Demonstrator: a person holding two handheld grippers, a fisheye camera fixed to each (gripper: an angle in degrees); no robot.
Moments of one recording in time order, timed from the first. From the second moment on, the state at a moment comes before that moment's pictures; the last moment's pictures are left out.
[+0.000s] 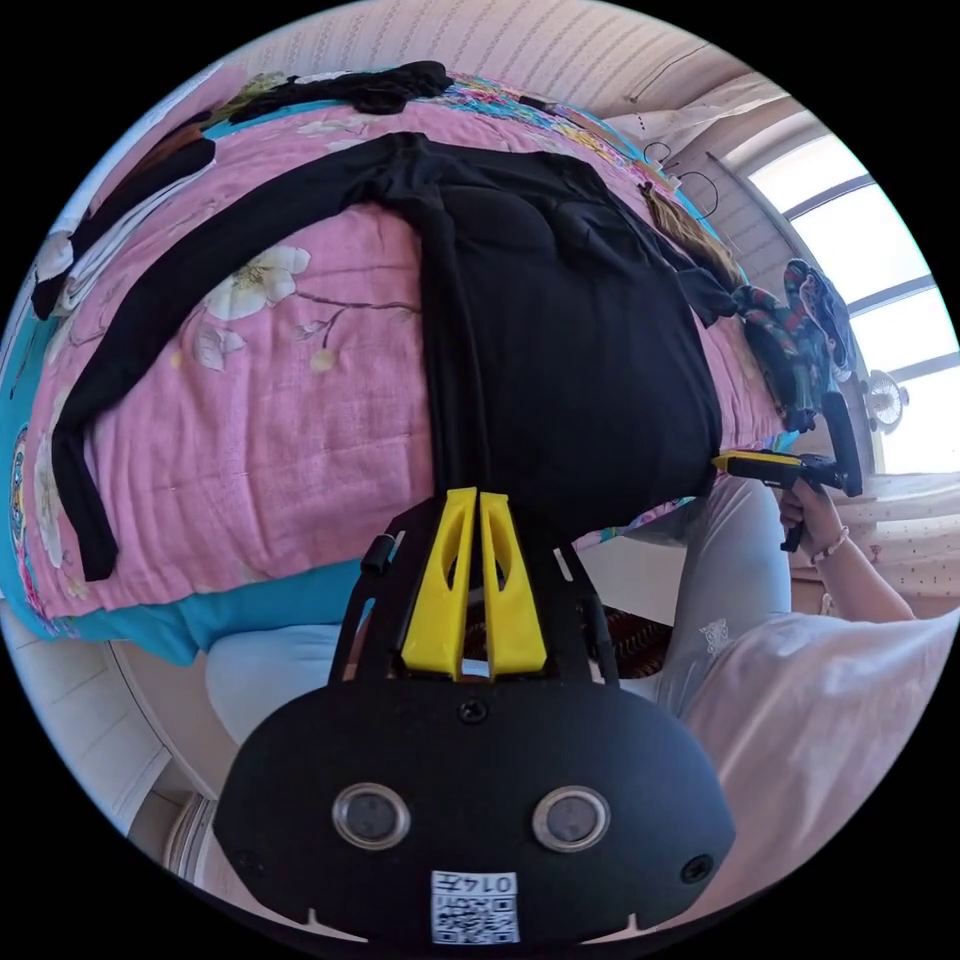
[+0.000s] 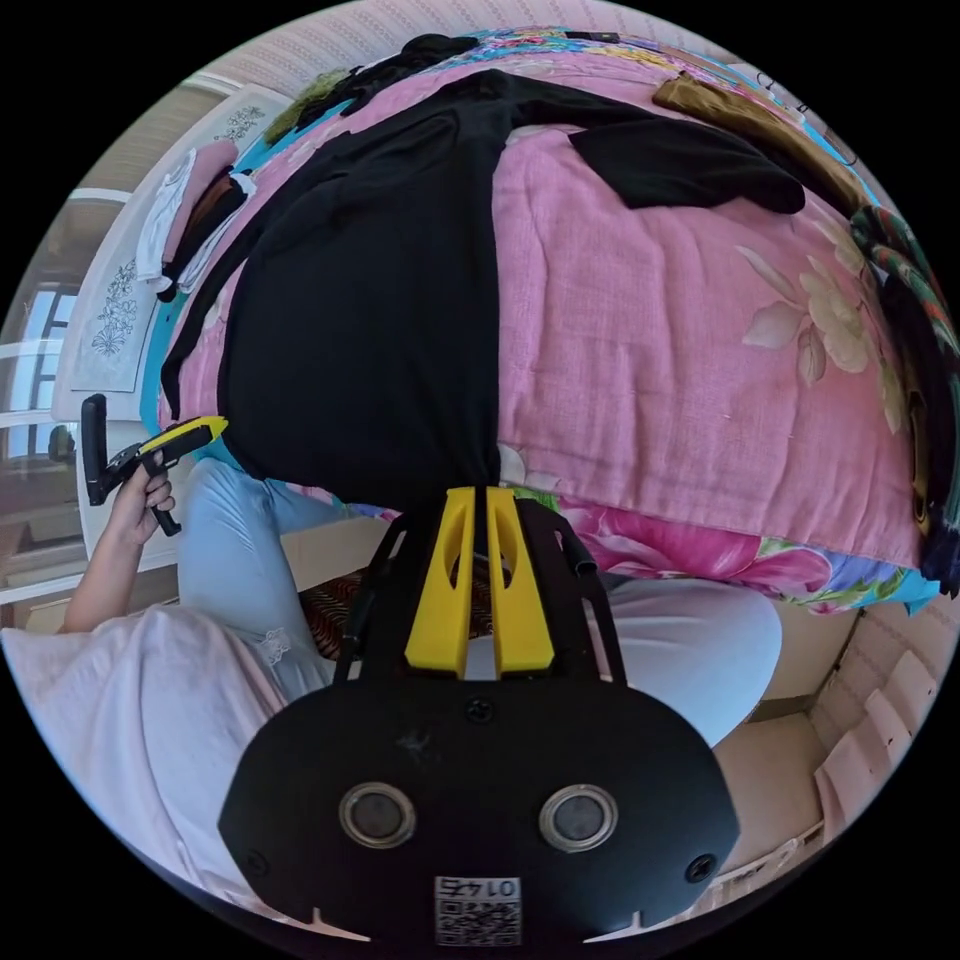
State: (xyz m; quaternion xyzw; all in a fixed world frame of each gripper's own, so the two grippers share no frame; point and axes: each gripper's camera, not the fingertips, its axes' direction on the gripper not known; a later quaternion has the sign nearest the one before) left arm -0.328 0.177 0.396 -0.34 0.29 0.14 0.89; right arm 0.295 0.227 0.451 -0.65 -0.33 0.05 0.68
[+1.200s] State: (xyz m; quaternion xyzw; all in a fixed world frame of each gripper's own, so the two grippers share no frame) left arm -0.380 0.190 0.389 -0.37 0.25 0.17 0.88; right arm 0.183 0.231 0.476 -0.65 -0.32 0.06 0.69
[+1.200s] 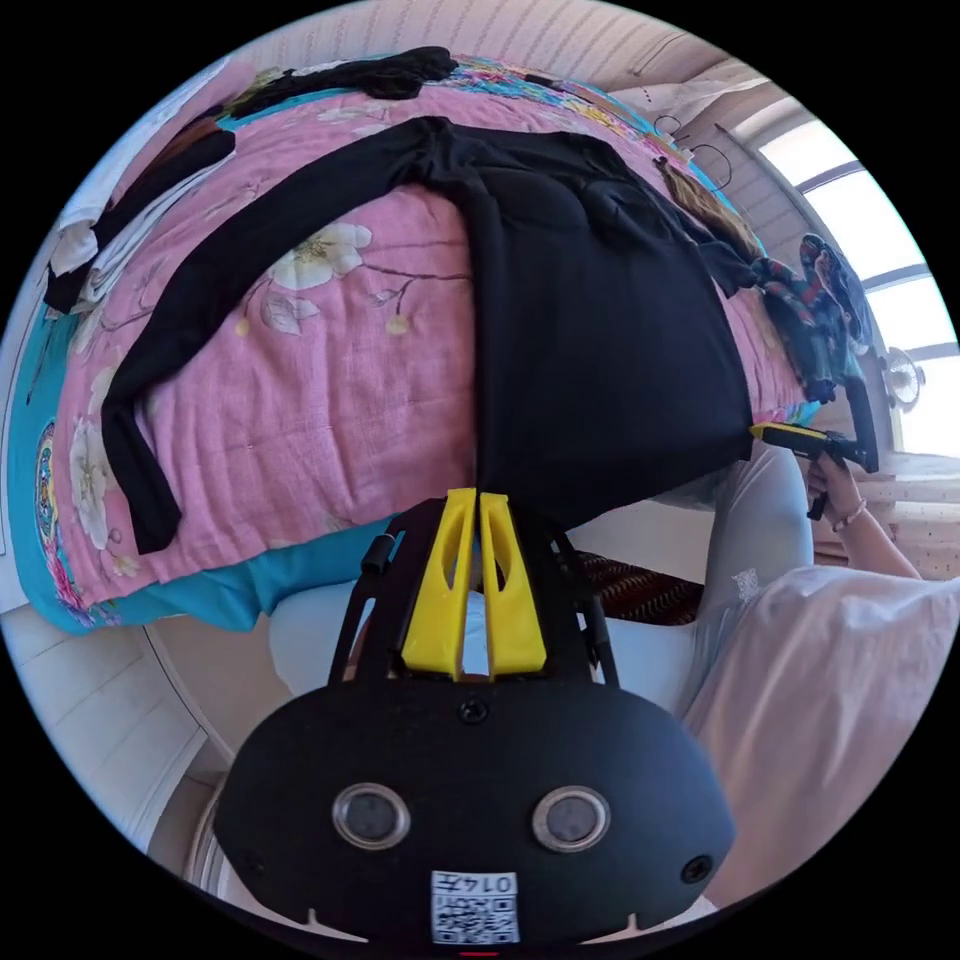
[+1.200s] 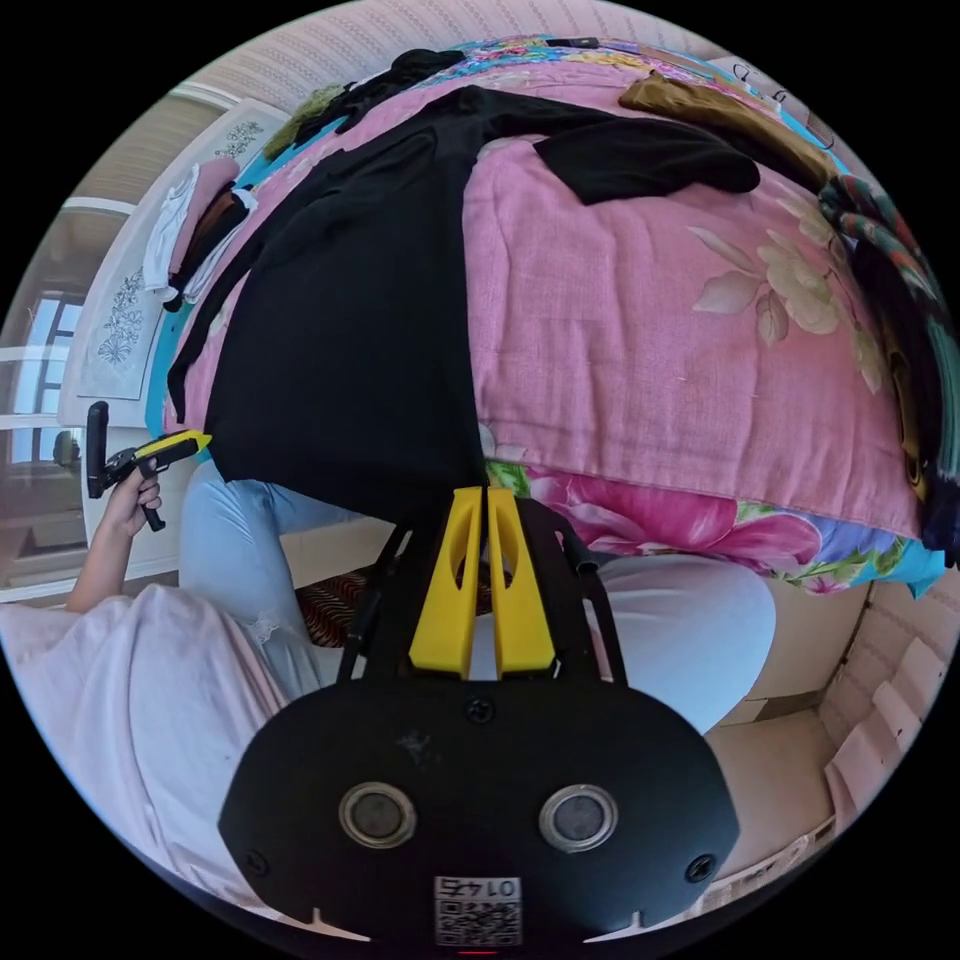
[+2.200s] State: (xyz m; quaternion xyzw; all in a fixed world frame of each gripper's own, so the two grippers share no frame) left arm -0.708 0.242 0.314 -0.16 0.23 -0.16 0.95; right arm -0.219 0.084 0.446 -0.47 -0.57 -0.10 0.67
